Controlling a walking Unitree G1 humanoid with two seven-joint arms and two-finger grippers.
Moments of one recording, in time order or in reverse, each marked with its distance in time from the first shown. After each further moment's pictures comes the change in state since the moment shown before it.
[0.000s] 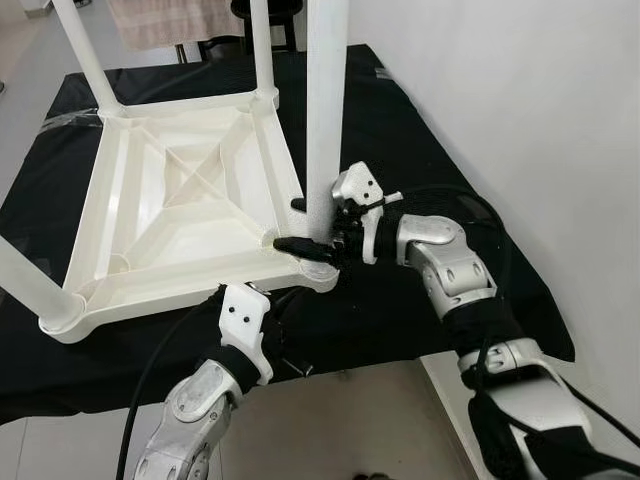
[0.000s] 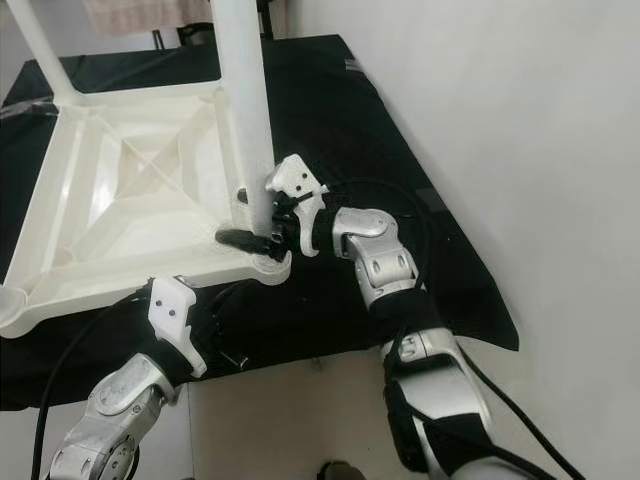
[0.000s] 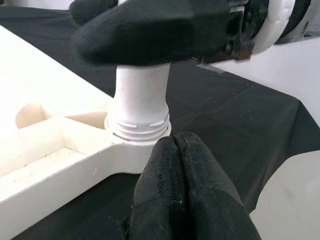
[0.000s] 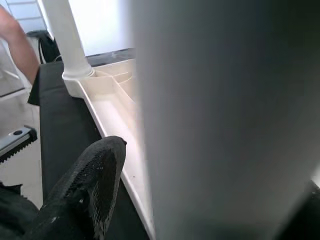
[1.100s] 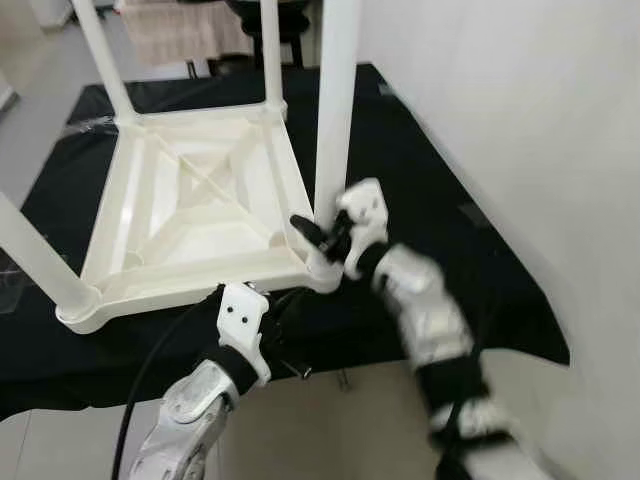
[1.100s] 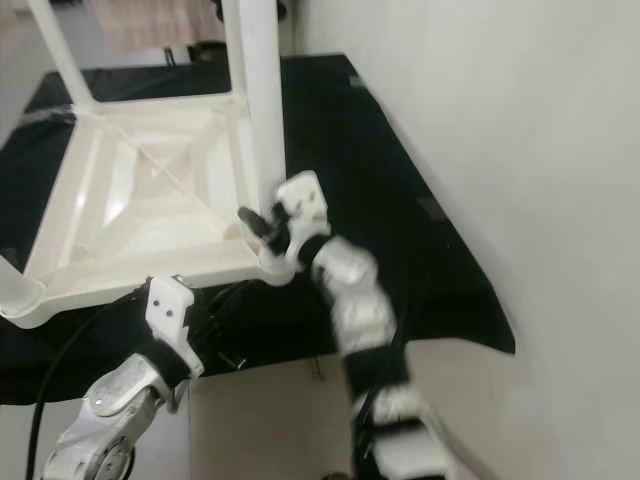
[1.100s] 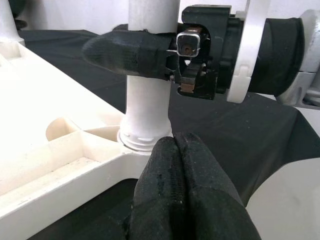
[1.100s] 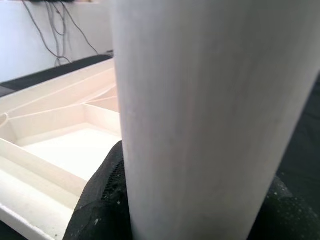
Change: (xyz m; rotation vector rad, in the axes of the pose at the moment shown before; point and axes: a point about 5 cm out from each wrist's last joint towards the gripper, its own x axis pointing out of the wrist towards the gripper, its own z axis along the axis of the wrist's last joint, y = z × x) left arm 0.000 0.003 0.003 0.010 -0.002 0.000; right arm 0.015 0.031 -0.031 0.073 -0.004 -0.670
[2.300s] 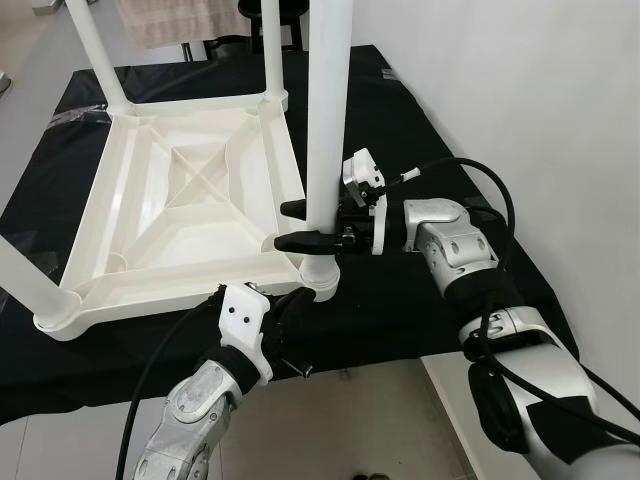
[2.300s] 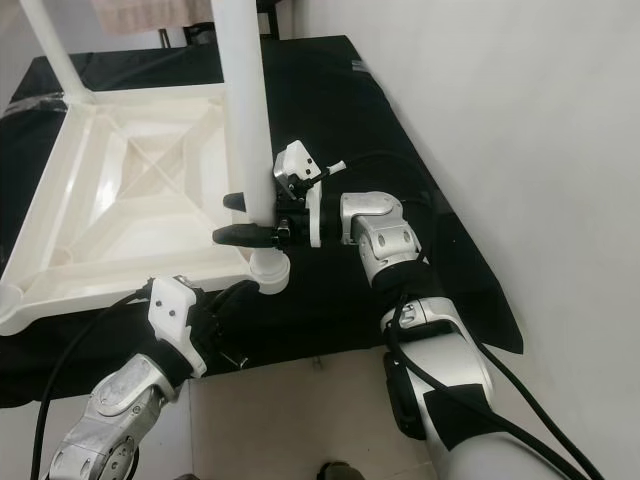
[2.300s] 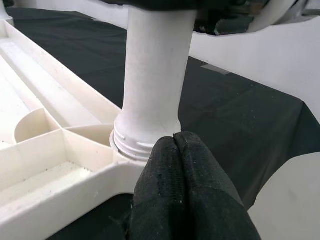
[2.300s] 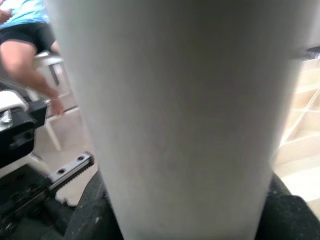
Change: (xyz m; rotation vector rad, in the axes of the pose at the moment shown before) left arm 0.000 -0.005 -0.005 -0.018 0.004 0.002; right arm 0.009 -0.029 0.043 0.031 -0.033 0.875
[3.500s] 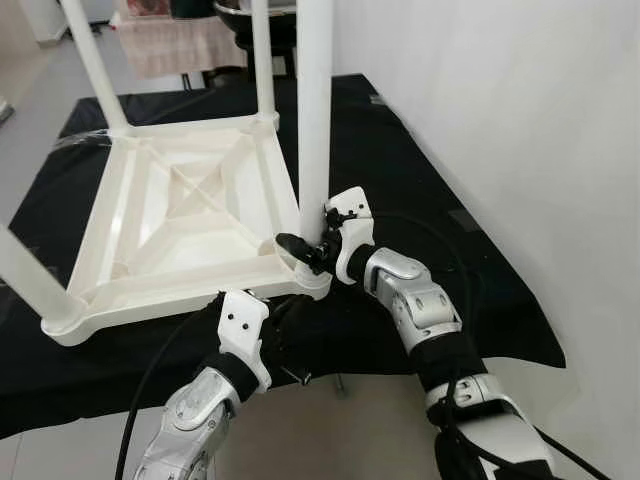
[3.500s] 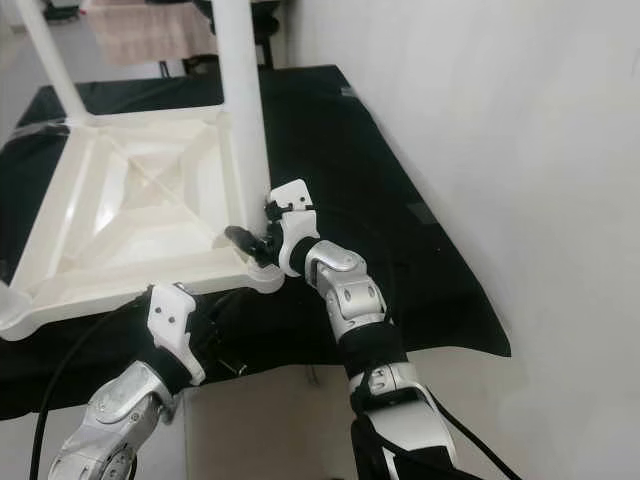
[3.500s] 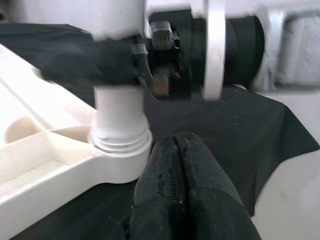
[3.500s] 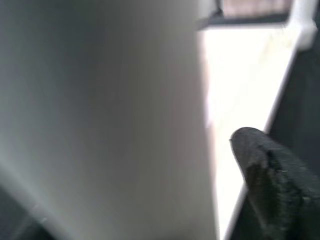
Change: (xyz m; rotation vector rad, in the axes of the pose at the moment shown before) left arm 0.000 0.004 0.001 0.014 0.003 0.000; right arm 0.024 0.001 -0.027 0.159 -0.048 -0.625
